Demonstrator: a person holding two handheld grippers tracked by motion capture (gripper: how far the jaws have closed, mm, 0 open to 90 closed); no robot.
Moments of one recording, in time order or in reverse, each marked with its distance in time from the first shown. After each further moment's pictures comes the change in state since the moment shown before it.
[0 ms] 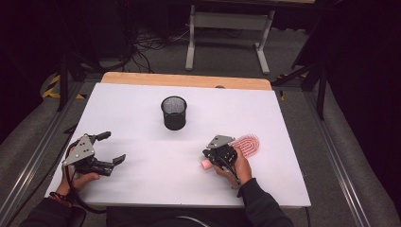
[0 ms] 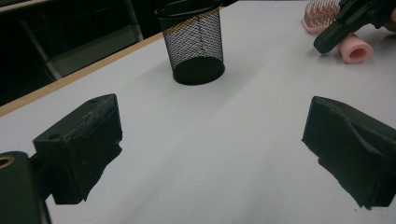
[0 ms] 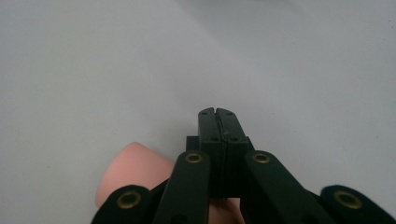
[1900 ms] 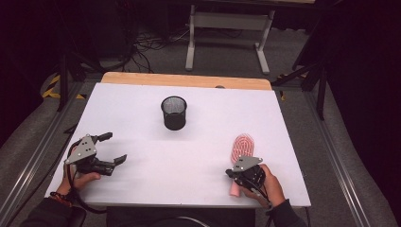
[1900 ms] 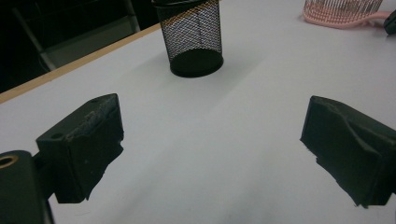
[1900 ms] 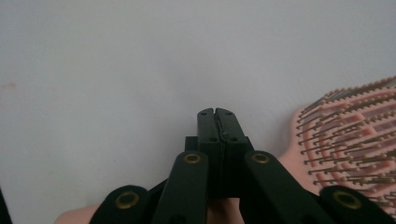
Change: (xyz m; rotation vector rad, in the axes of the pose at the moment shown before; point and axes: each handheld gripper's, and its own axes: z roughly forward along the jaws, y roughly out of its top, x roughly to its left) left arm 0.000 -0.001 0.004 0.031 -0.008 -0.012; right arm 0.002 -0.061 -0.070 0.081 0.025 -0.112
